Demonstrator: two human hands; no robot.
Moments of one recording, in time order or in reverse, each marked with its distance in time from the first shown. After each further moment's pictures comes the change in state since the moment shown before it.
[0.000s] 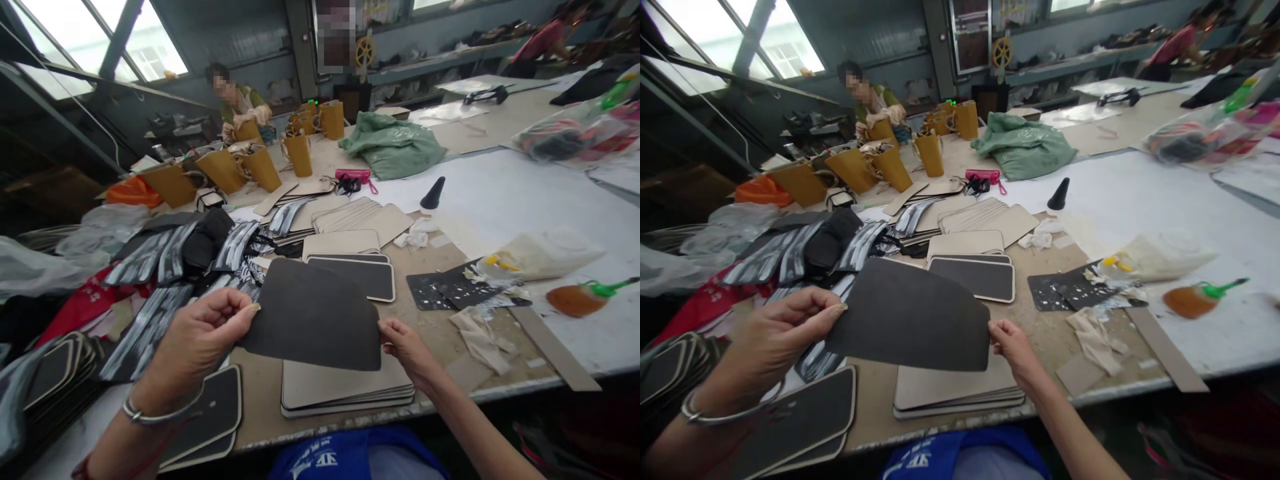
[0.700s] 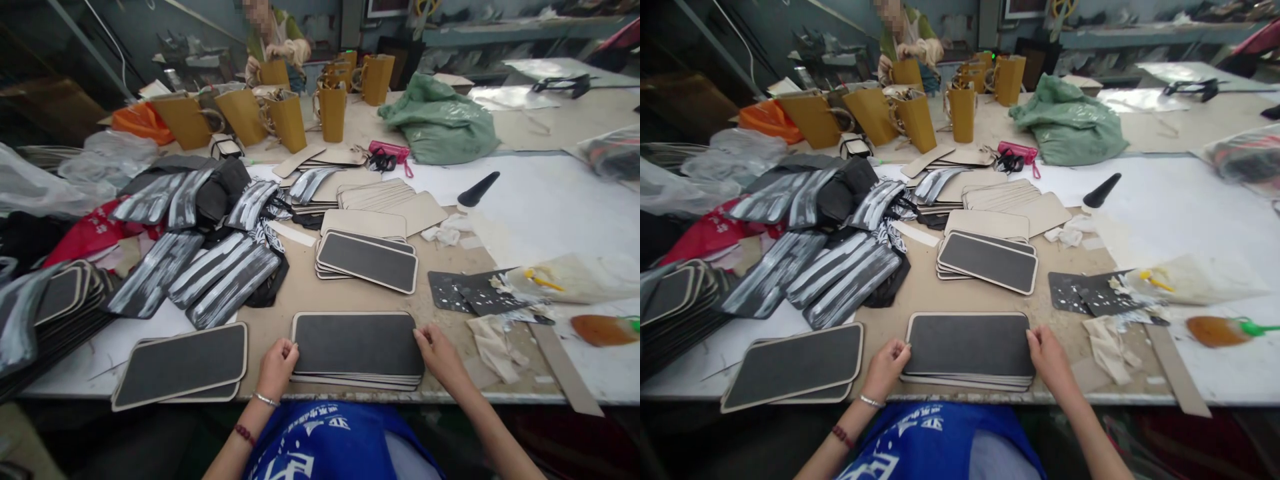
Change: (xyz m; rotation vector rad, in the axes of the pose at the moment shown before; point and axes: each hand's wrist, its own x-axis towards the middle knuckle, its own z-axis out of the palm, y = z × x) left_hand -0.054 -0.227 0.091 0.291 0.056 -0.313; right_hand 0.009 0.040 -0.045 -1.001 0.203 -0.253
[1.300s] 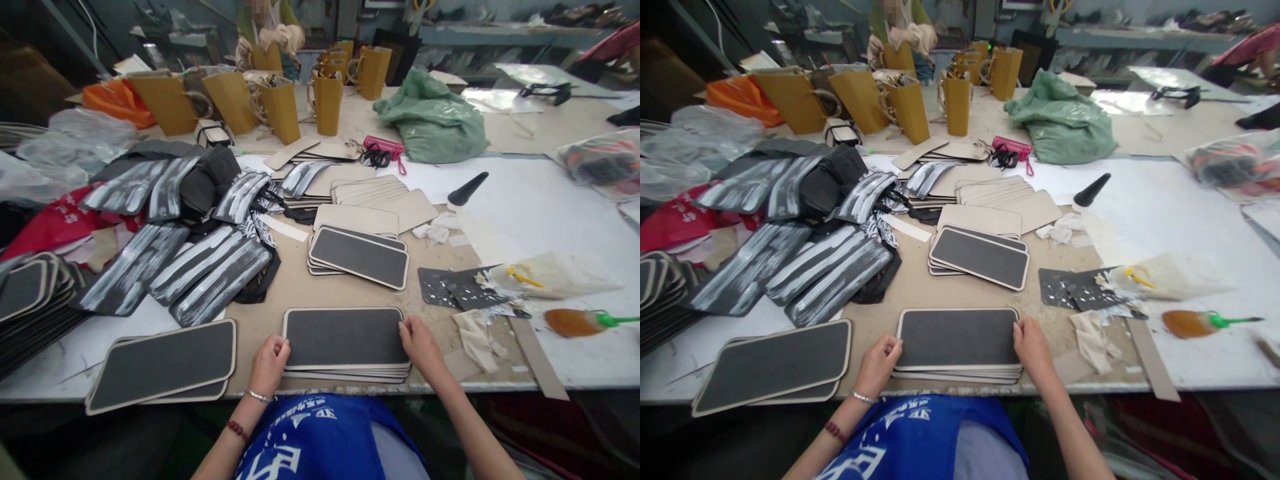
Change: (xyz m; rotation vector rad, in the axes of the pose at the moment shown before) left_hand 0.001 -0.007 0.008 -0.031 -0.013 -0.019; right_hand 0.006 0.003 0.017 -0.110 0.059 -0.068
